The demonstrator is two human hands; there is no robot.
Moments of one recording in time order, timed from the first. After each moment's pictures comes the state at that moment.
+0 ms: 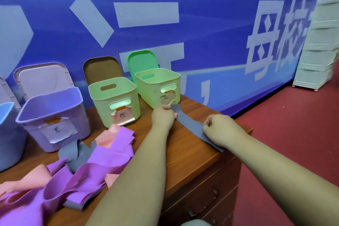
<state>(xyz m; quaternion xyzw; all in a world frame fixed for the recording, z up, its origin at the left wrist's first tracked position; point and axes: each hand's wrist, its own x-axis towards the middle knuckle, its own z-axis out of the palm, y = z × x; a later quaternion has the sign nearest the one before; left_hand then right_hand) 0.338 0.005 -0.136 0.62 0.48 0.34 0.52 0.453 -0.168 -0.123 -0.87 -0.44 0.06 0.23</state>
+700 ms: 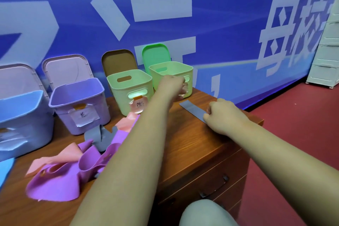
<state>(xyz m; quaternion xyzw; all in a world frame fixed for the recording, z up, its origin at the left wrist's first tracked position) 0.301 -0.025 -0.039 0.67 0.41 0.35 0.51 0.413 -0.164 -0.102 -0.85 -0.49 -0.02 0.16</state>
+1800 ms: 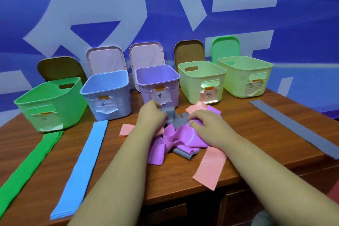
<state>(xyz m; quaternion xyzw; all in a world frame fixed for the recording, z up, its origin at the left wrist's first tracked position) 0.009 0.025 -0.120 0.70 0.62 0.31 0.19 0.221 -0.050 -0.158 -0.60 -0.72 0.08 0.35</state>
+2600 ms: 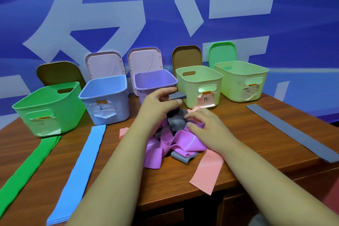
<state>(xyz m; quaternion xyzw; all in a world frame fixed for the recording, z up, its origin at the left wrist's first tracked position) 0.026 -0.012 -0.081 0.64 0.32 0.52 0.47 0.226 -0.059 -0.156 -0.55 -0.72 0.10 0.42</state>
